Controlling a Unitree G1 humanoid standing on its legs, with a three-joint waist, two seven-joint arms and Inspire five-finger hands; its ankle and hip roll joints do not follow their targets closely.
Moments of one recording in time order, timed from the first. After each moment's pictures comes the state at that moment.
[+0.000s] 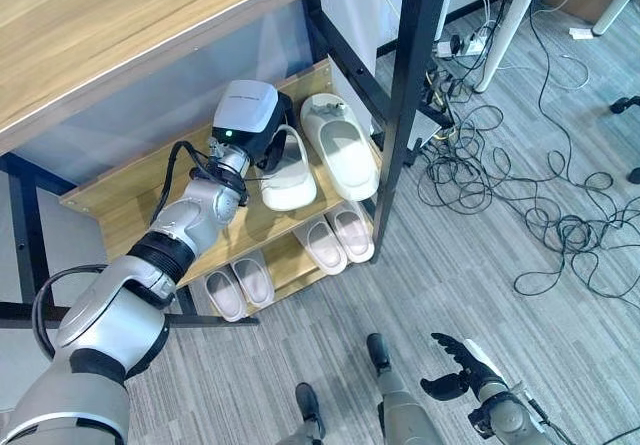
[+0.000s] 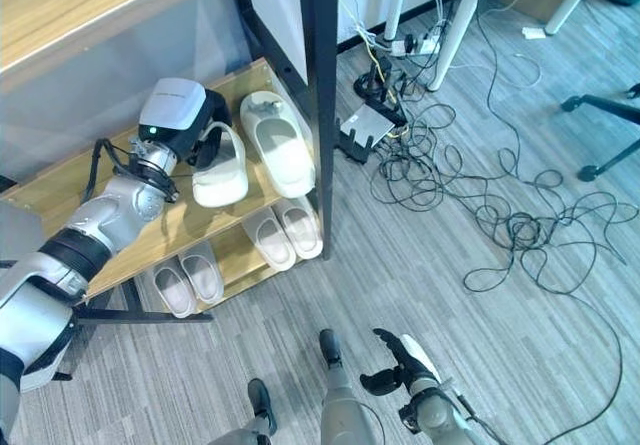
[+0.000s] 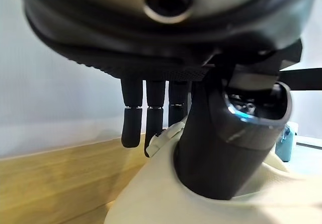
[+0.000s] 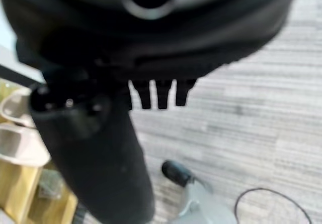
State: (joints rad) left arm -1.08 0.62 -0.72 0.77 0.50 -0.05 0.37; right arm 0.03 -0.51 0.31 0.73 -0.14 -0.15 -0.10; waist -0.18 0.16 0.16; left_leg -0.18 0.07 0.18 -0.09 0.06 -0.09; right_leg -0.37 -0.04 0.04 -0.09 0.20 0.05
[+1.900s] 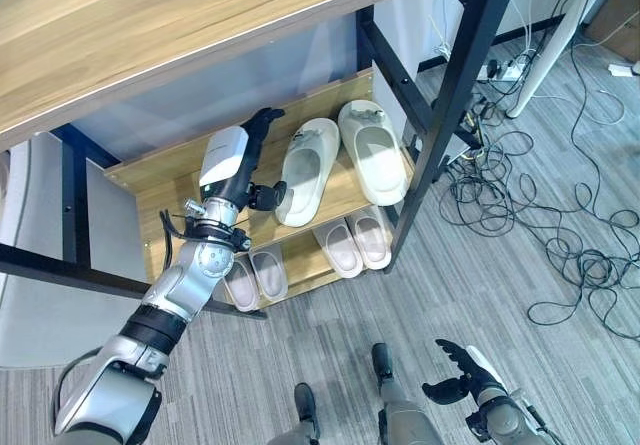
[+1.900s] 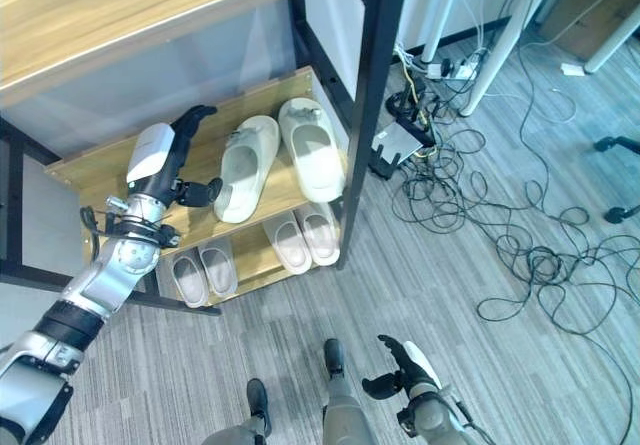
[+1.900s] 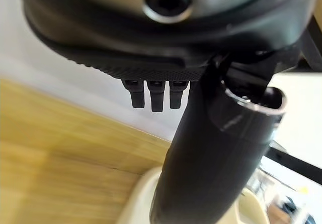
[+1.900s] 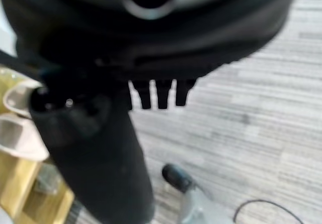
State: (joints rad) left arm -0.54 0.55 -0.32 0.34 0.31 -0.11 0.37; right arm 0.00 -0.46 0.31 0.86 -0.14 -0.16 -0.14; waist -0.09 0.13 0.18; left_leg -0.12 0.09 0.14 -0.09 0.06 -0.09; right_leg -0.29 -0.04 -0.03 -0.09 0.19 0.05
